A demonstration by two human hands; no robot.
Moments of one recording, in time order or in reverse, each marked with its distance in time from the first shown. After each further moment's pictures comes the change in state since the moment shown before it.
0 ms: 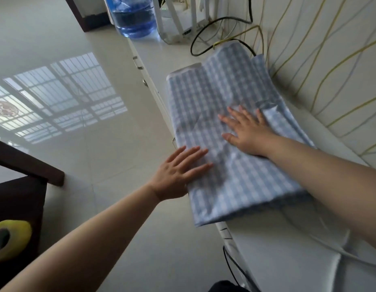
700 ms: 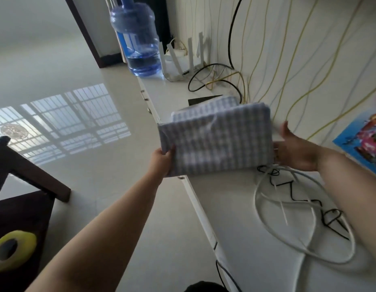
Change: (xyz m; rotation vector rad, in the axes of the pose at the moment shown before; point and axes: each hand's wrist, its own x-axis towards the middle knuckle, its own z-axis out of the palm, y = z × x) left_hand 0.065 -0.015 -0.053 -0.913 0.239 -1.417; right_hand -0.105 0.086 -0.092 1.445 -0.430 0.141
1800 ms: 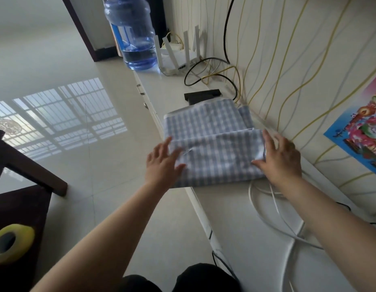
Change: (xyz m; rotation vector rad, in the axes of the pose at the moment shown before) left_hand -0.044 -0.019 -0.002 1.063 0.012 0.595; right_hand 0.004 0.052 0.059 -1.266 0.988 -0.027
